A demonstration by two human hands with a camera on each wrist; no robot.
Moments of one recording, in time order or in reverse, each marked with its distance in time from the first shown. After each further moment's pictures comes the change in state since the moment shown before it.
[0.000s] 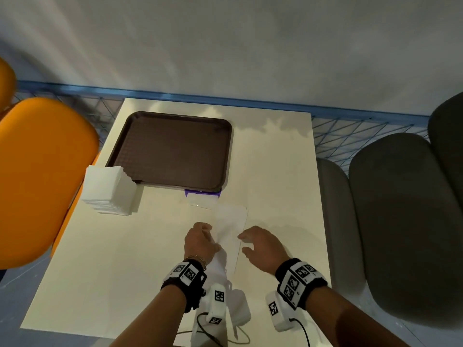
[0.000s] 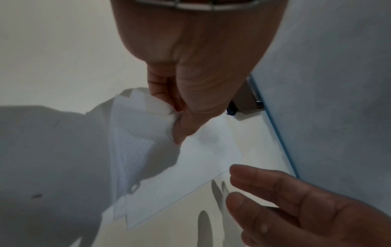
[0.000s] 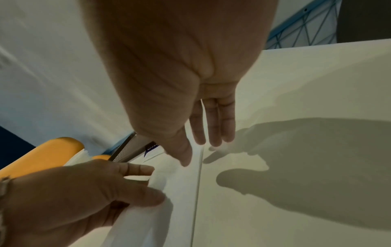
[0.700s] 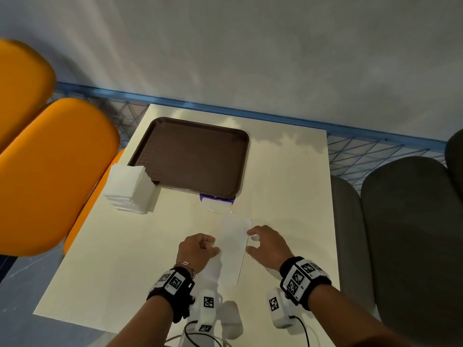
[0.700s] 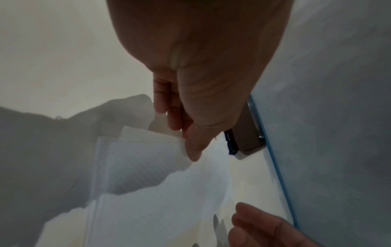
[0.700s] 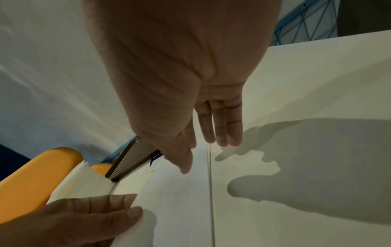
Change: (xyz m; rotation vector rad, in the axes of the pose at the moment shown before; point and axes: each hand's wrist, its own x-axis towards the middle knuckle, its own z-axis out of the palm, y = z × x) left_hand -0.015 -0.023 -0.046 -0.106 -0.024 0.046; right_hand 0.023 -0.028 -0.011 -0.013 0.041 0.058
